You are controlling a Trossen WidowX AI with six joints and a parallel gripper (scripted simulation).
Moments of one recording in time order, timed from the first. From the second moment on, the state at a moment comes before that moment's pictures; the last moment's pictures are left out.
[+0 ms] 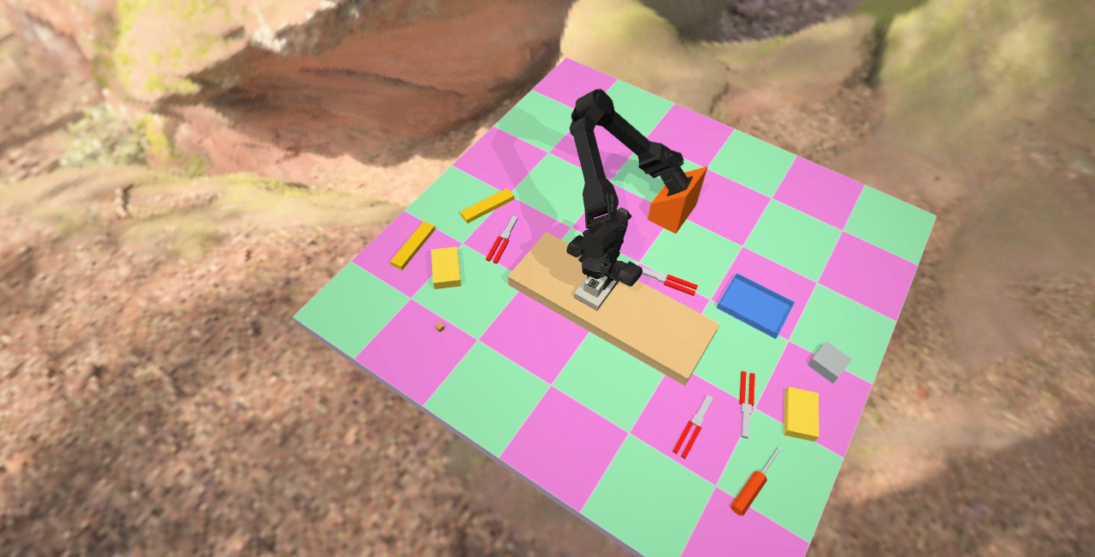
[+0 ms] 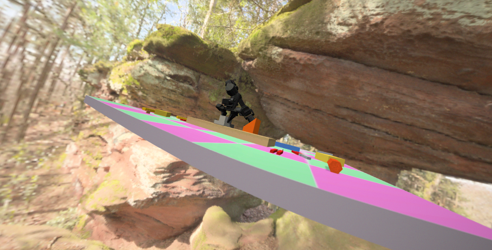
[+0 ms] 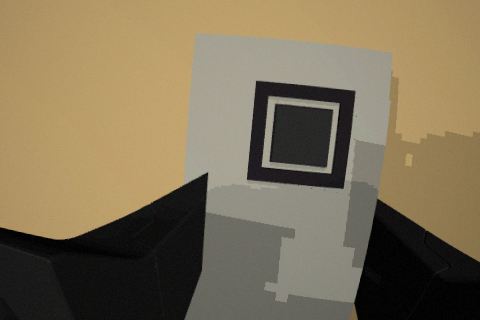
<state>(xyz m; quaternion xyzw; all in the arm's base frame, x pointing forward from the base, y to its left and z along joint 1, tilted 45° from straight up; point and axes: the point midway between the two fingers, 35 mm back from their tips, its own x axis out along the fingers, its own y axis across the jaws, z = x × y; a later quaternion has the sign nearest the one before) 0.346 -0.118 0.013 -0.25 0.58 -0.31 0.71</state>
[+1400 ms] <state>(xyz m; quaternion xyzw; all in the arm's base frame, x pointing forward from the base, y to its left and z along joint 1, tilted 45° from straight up) 0.362 -0.049 -0.057 -0.25 0.58 -0.31 0.72</state>
